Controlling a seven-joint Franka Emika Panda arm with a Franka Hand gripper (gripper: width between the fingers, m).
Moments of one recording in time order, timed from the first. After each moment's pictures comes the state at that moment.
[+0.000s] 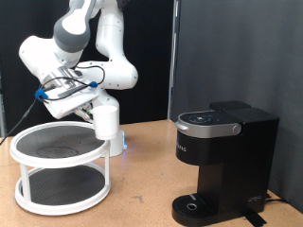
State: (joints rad) arm -0.43 -0.51 -0.26 -2.79 0.88 2.18 1.92
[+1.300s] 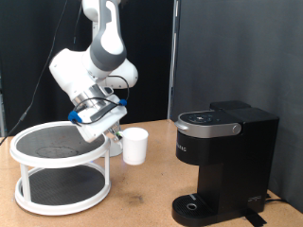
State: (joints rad) arm -0.29 -0.27 -0.07 -2.73 1.03 2.41 1.99
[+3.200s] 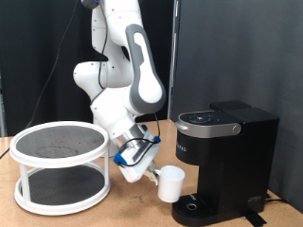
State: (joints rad) arm -0.19 0.12 0.21 -2.58 1.58 2.68 1.64
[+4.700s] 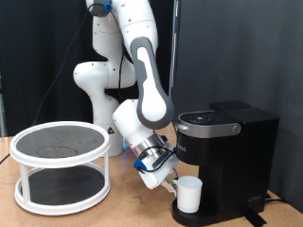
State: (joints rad) arm -0.13 0.26 0.27 -2.47 2.12 2.77 1.19
